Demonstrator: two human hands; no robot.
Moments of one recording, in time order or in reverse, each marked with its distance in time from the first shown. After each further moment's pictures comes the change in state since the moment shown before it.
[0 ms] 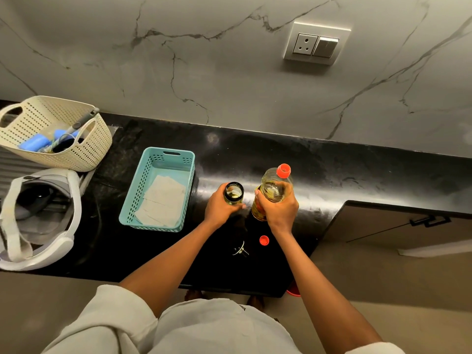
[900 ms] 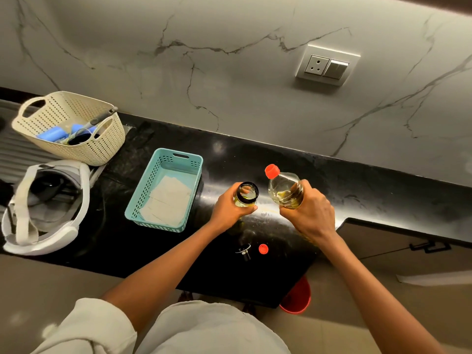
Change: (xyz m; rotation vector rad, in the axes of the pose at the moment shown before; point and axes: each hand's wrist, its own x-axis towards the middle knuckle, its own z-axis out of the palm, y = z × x) left_hand -0.023 0.045 -0.009 -0.181 -0.039 0.124; right_hand 0.037 -0.064 -0.091 -0.644 -0.350 -0.409
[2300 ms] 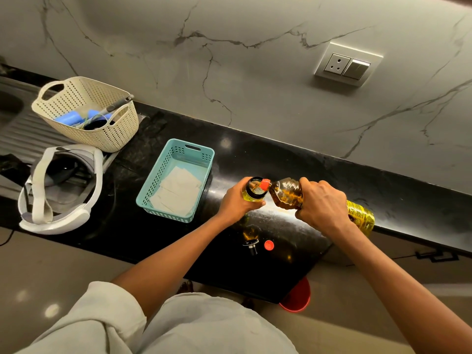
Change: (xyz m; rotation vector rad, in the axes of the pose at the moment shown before) left_hand -0.001 0.004 -0.004 0.076 -0.001 -0.006; right_hand 0.015 -0.036 -0.032 -0.582 -0.272 -0.148
